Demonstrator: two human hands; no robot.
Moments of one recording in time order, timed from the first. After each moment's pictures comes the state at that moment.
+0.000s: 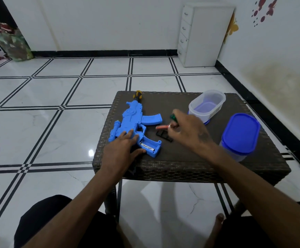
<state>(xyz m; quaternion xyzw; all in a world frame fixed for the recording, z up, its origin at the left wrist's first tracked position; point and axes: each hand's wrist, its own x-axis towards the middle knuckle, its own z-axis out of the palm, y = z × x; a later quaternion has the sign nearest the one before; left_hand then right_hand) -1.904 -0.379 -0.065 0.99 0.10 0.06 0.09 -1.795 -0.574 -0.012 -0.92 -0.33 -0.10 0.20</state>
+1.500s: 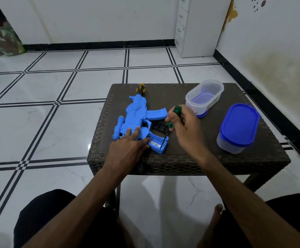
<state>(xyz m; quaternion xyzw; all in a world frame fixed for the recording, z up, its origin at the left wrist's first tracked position) -1.901 -0.402 -0.066 1.00 0.02 0.00 0.02 -1.824 -0.575 -0.027 -0.80 -0.19 -0.01 0.57</state>
